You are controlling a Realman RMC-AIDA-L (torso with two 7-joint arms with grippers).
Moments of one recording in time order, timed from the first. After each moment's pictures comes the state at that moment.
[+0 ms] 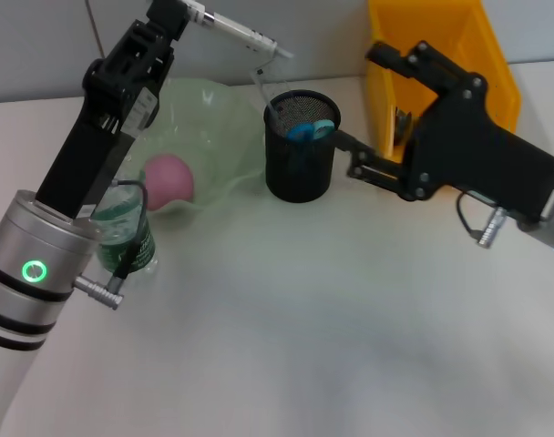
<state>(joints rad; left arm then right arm) -0.37 -2.08 2.25 0.59 -0.35 1.44 -1.38 0.58 2.08 -0.42 -0.23 -1.69 -1.85 0.23</state>
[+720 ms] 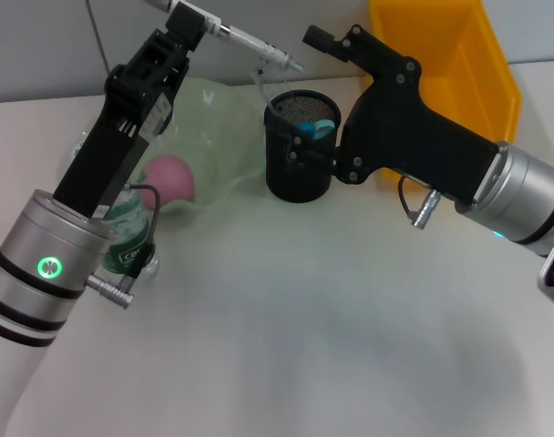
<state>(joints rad) -0.38 -2.08 2.27 0.59 -0.36 1.39 -1.37 0.69 2.09 -0.42 -0.10 -1.69 -1.76 0.06</state>
